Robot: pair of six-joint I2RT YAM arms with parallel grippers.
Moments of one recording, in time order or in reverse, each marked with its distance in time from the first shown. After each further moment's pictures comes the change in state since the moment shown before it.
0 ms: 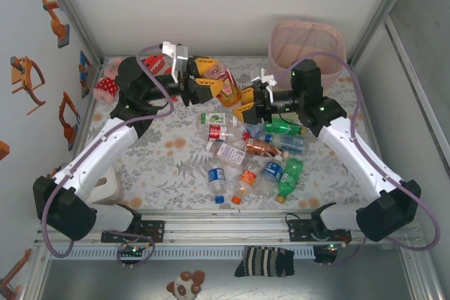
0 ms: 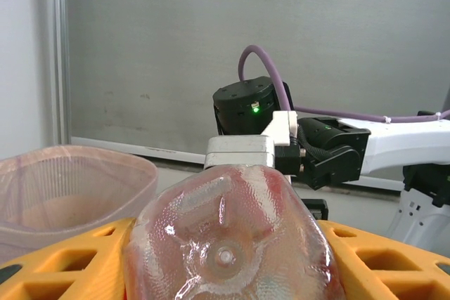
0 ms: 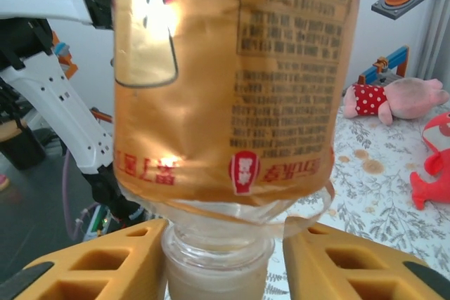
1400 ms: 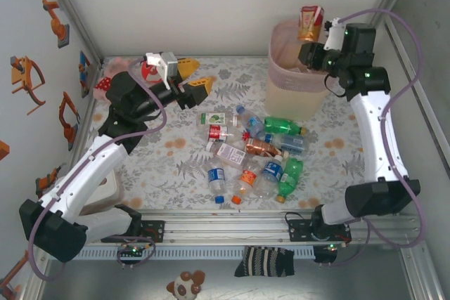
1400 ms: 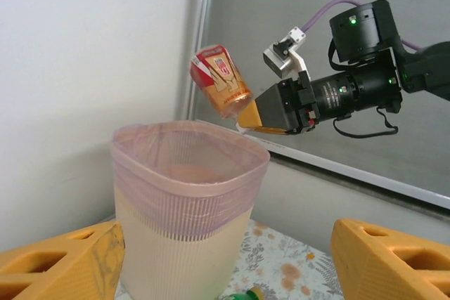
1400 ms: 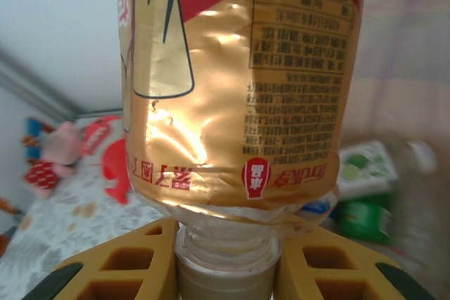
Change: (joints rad) left arm 0.014 -0.169 -0.141 -0.160 -0.398 0.114; right arm -0.401 0.188 0.495 -0.451 0.770 0.441
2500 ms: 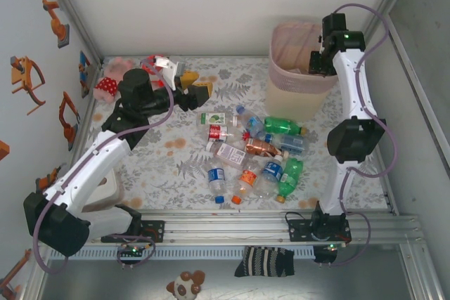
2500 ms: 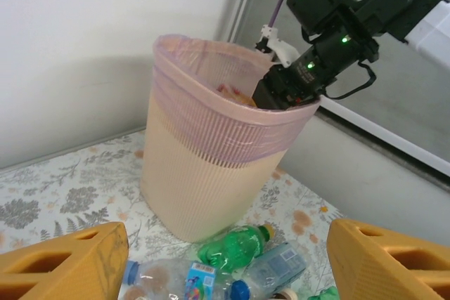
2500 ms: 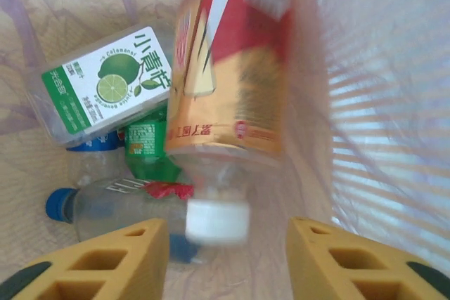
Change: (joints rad) left arm 0.013 0.050 0.018 -0.240 -0.087 -0.024; right arm -0.023 0.554 0.527 -0.540 0.467 -0.150
